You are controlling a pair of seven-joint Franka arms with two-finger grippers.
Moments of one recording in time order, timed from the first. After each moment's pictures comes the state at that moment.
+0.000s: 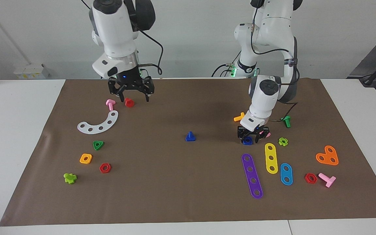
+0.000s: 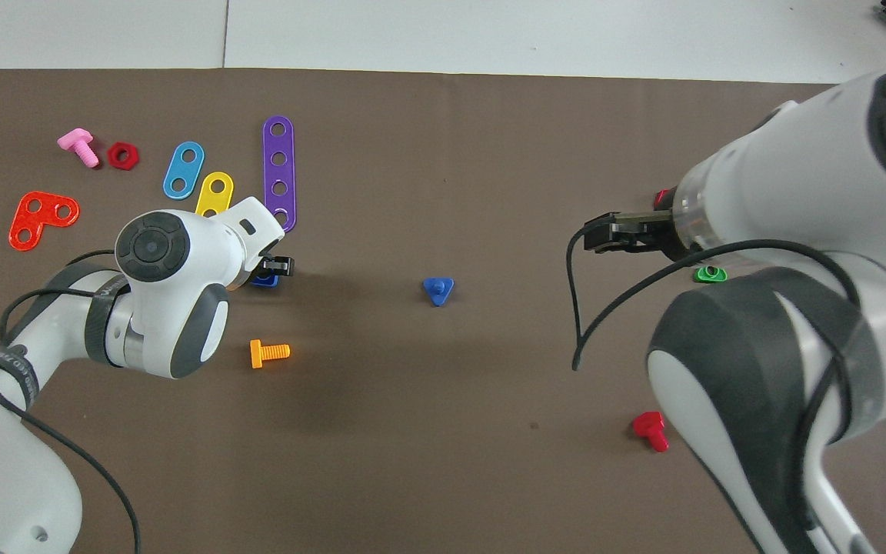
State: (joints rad) left arm -0.29 0.25 0.01 -2.11 0.06 2.49 -0.18; right arm 0.39 0.12 -0.02 -1.59 -0.01 1.78 0.42
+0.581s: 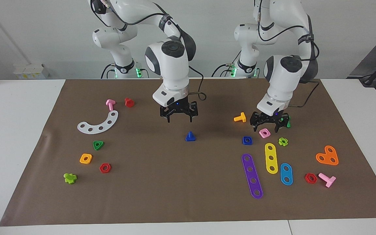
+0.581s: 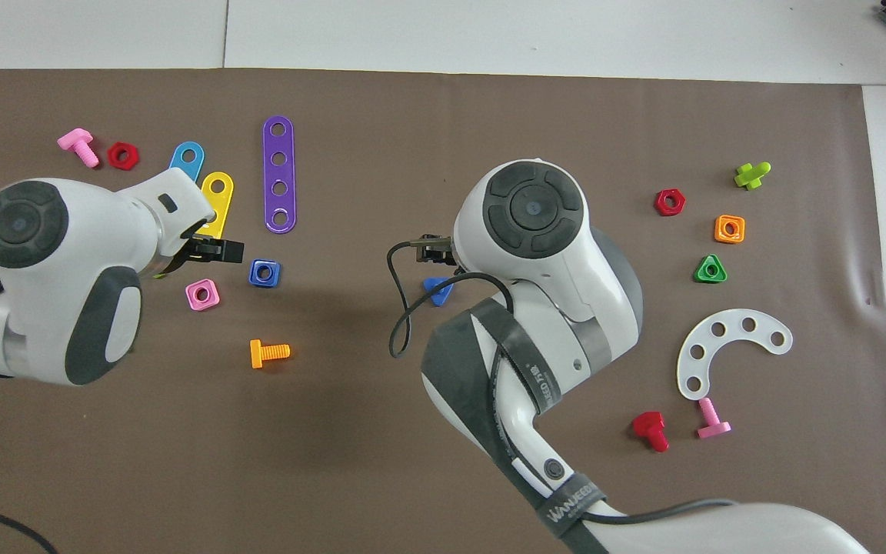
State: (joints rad) left arm -0.19 0.06 0.01 -2.01 0.06 2.20 -0.02; right arm 0.57 0.36 -0.01 -1.59 -0.01 2.06 0.61
